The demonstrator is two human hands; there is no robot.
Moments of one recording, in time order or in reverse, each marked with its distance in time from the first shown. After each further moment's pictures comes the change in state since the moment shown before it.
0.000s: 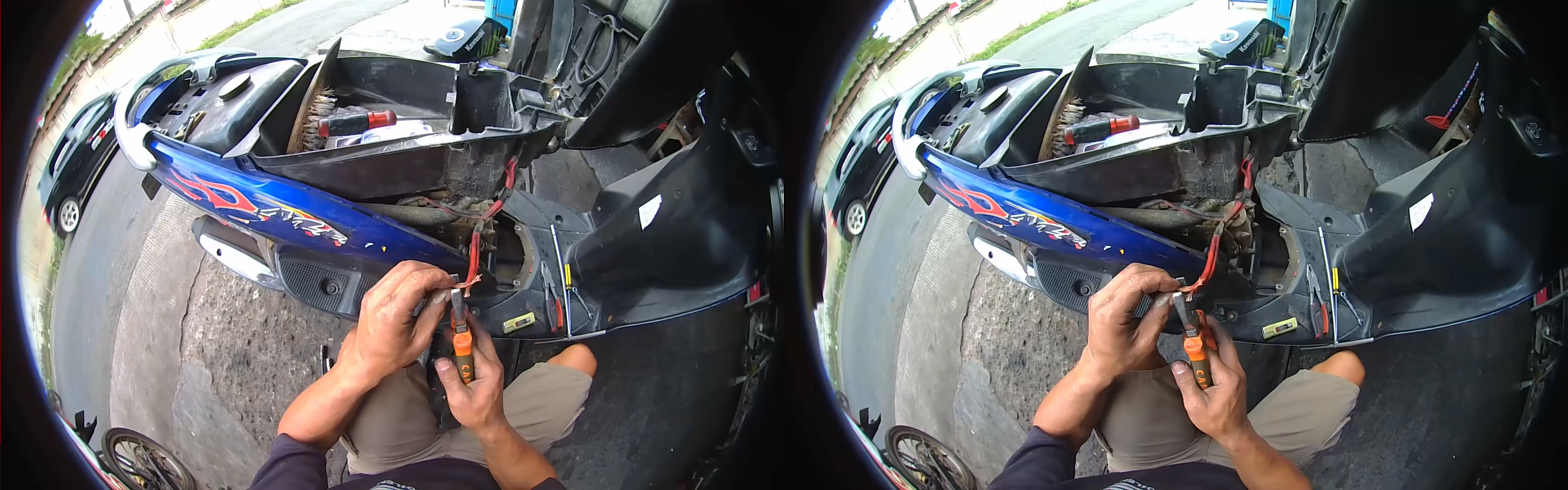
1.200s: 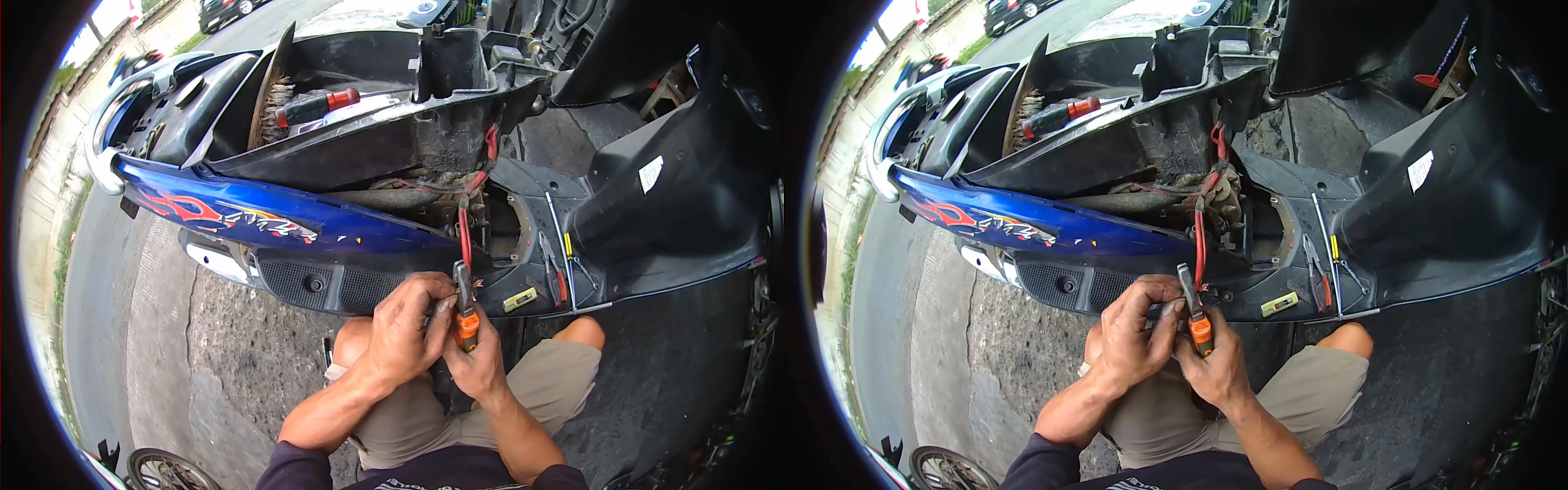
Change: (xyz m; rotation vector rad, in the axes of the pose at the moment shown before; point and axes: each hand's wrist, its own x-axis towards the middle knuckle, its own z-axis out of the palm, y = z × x) left_hand -0.029 -0.004 0.034 -0.073 -0.080 -0.149; right_hand 0.011 0.032 0.010 0.272 0.066 0.228
